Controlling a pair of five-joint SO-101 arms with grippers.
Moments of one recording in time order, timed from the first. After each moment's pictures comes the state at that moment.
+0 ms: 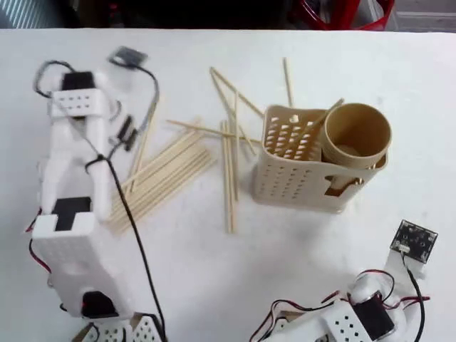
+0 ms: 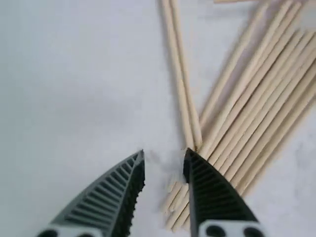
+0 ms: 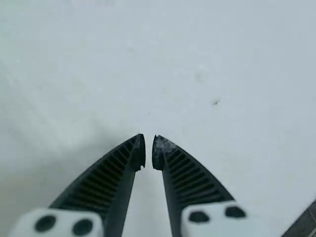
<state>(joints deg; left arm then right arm) -12.1 24.5 -18.5 87.0 -27.2 58.2 -103.1 96.4 70.3 35.2</state>
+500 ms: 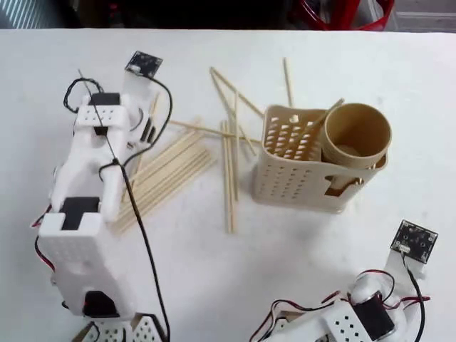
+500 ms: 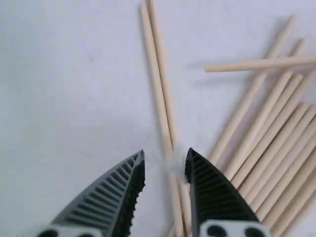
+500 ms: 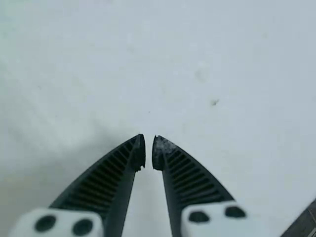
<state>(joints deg) -8.0 24.6 -3.6 60.7 -19.6 58.3 -103.0 96.4 70.3 35.2</state>
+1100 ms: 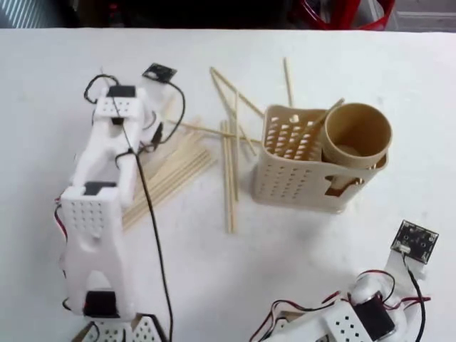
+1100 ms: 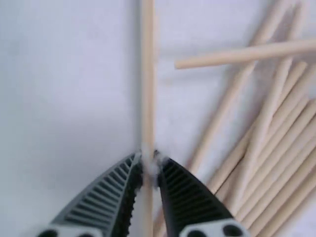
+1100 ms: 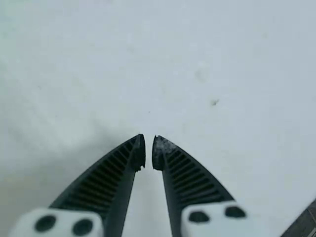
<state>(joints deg) -6.1 44.6 -25.7 76.1 -18.9 58.3 -103.0 96.4 70.3 35.2</state>
